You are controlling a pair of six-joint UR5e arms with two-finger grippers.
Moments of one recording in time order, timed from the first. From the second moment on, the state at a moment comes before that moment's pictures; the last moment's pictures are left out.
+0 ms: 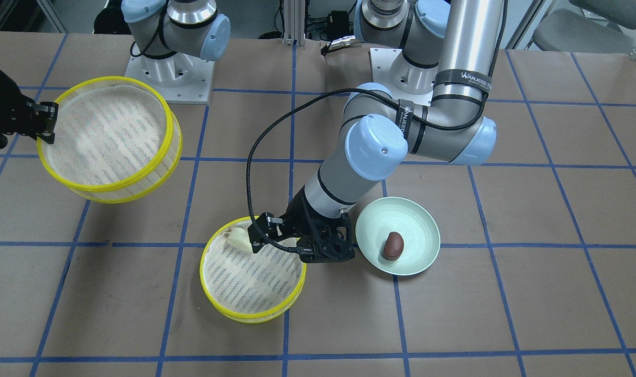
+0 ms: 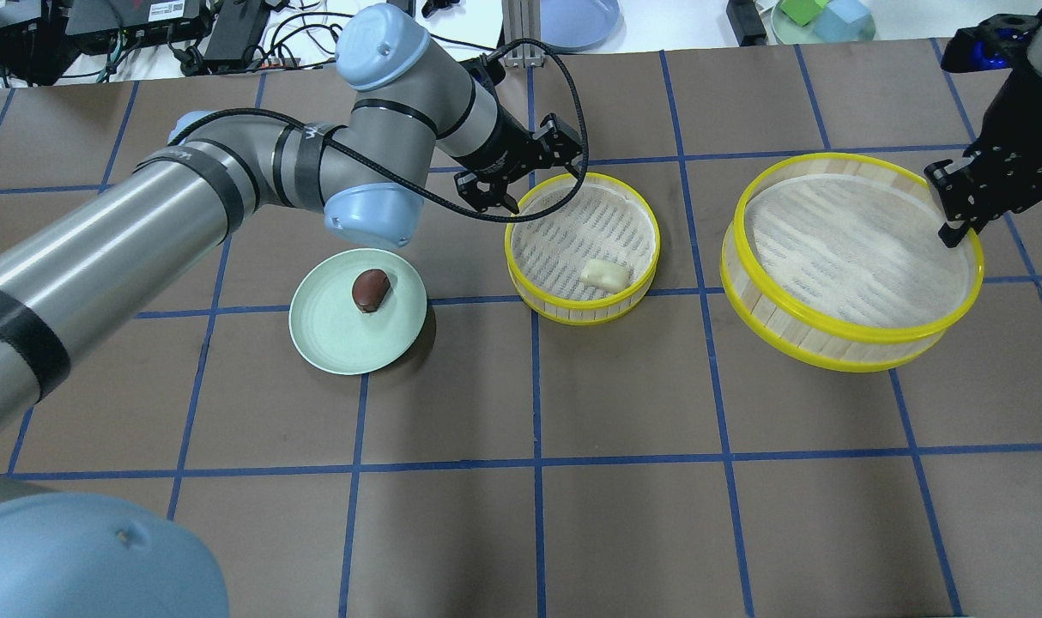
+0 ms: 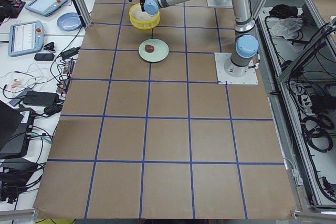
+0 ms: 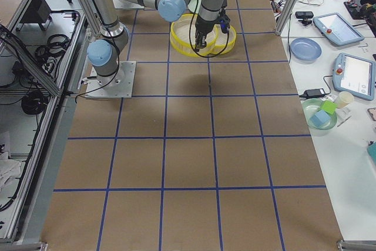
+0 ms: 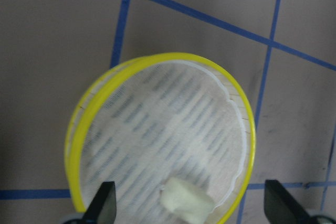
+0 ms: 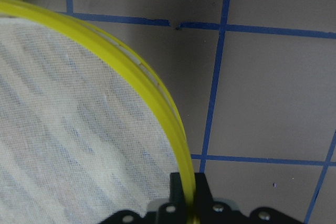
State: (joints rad) left arm -1.78 -2.01 -1.58 -0.89 1.17 -0.45; right arm 1.23 -1.54 1.61 -1.47 -1.65 -0.41
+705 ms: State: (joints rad) left arm -1.65 -1.93 -1.70 -1.12 1.60 -0.02; right arm 1.24 -1.54 1.61 -1.47 -1.63 -0.37
